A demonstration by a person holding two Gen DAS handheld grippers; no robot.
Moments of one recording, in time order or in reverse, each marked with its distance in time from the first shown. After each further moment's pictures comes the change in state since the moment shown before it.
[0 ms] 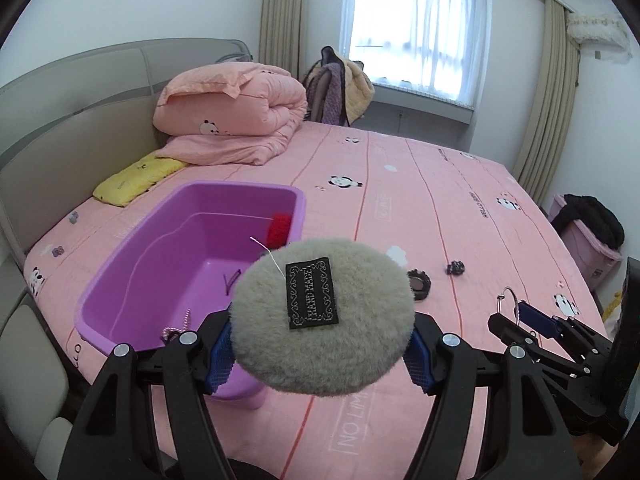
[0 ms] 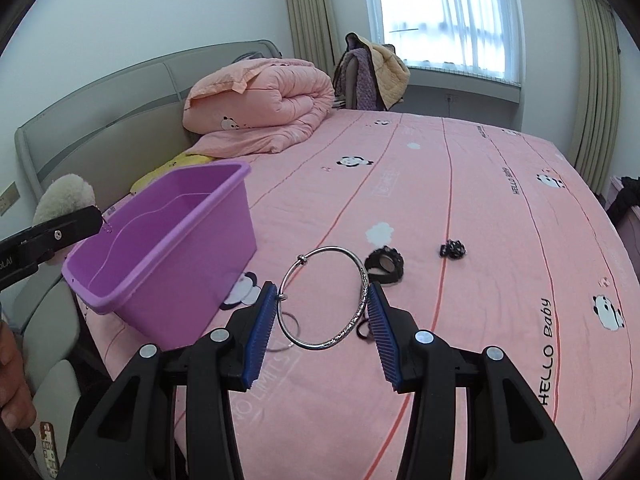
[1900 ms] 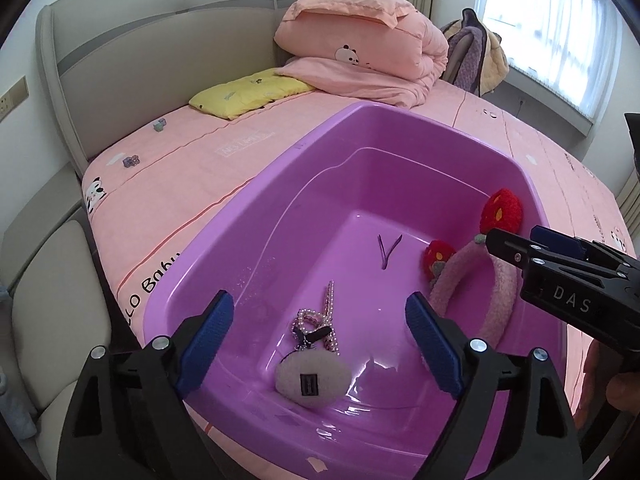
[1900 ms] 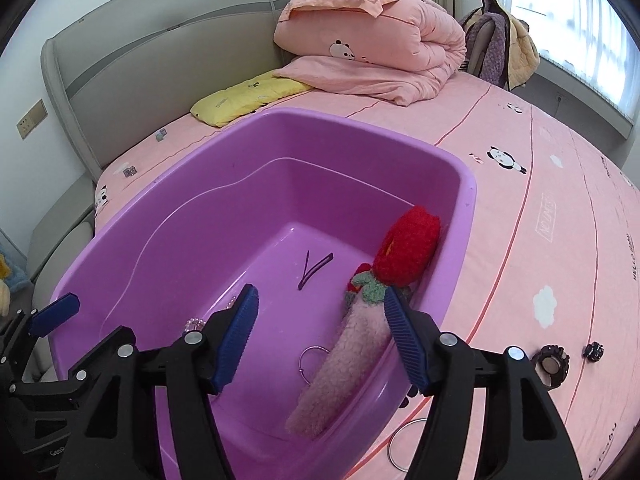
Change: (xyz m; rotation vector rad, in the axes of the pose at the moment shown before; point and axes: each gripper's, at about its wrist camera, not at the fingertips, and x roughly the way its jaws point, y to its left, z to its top) left arm 0.114 0.183 -0.017 -0.251 0.217 0.298; right arm 0.218 0.205 0.096 -0.258 0.279 0.190
